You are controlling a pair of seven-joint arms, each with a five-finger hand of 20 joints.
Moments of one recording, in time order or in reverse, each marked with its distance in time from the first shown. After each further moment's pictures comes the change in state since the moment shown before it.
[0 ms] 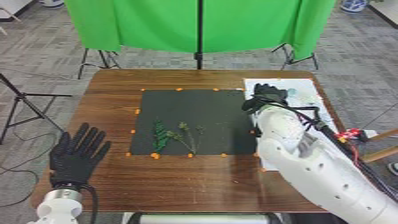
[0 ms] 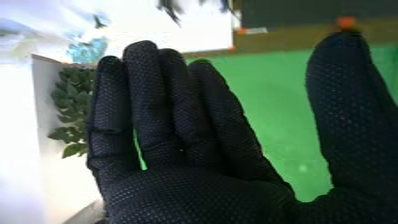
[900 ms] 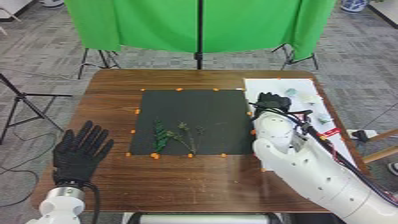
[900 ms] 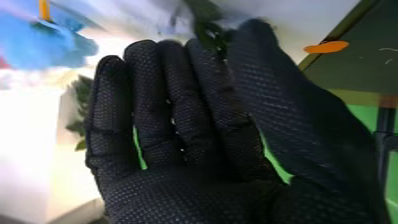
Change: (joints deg) left arm -1.1 -0.4 0.4 0.0 1.4 0.0 -1.5; right arm 2.1 -2.1 -3.5 10.7 -3.9 0.0 0.6
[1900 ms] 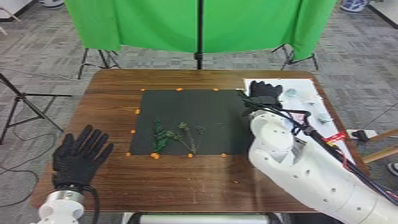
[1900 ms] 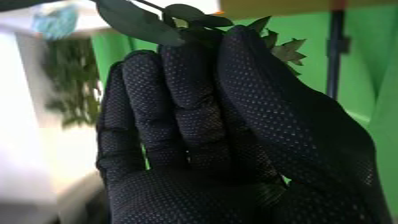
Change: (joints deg) left arm 1.6 -0.1 -0.5 -0.5 -0.7 0.7 -0.2; right arm 0.2 2.3 -3.1 -9.0 -0.2 14.1 0.0
